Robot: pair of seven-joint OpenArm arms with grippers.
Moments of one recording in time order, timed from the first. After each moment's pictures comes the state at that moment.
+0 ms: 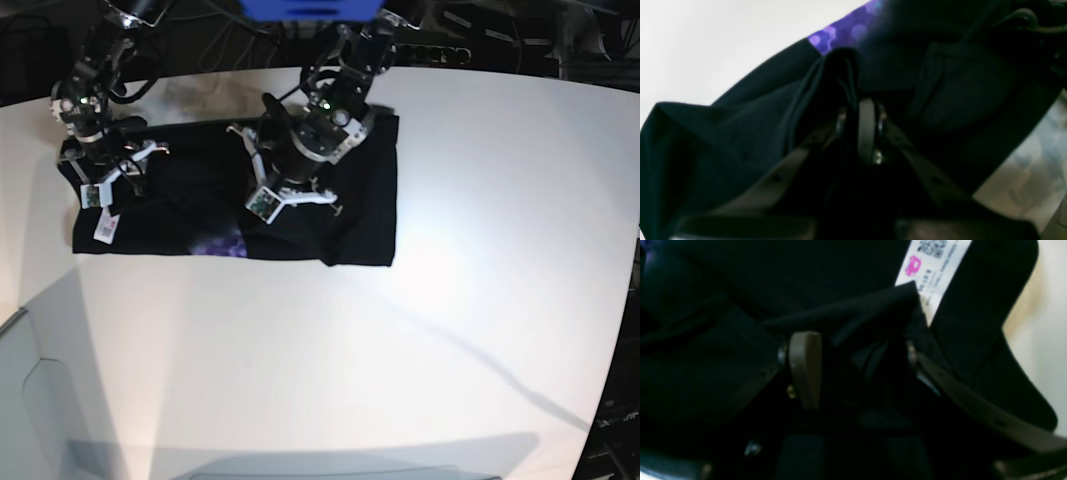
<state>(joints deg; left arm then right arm) 11.7 7.1 23.5 97.9 10.4 -16.7 35.0 -13.9 -3.1 36.3 94.9 1.4 38.8 -34.3</state>
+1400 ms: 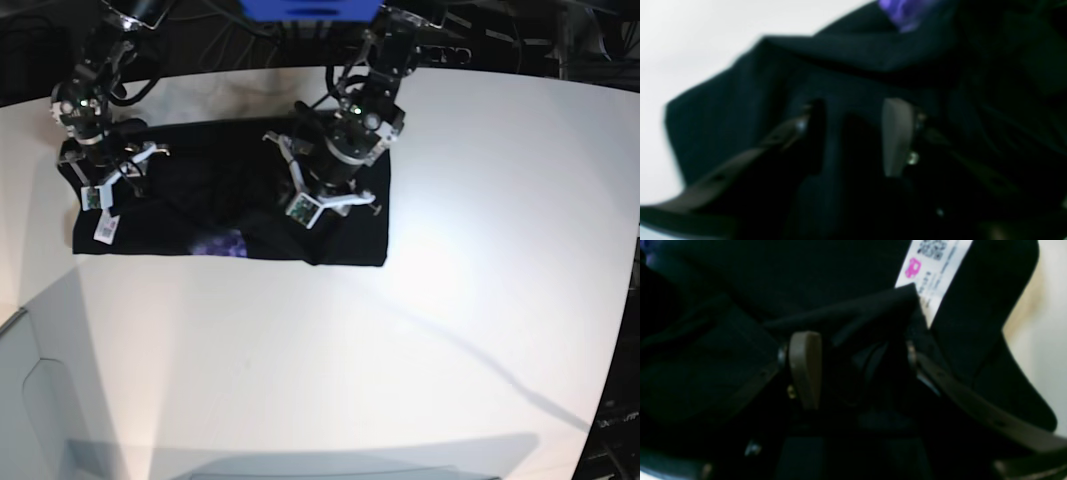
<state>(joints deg) 11.4 4.4 18.6 97.1 10.4 -17.0 35.7 -13.2 -3.1 36.3 94.8 1.3 38.8 -34.9</state>
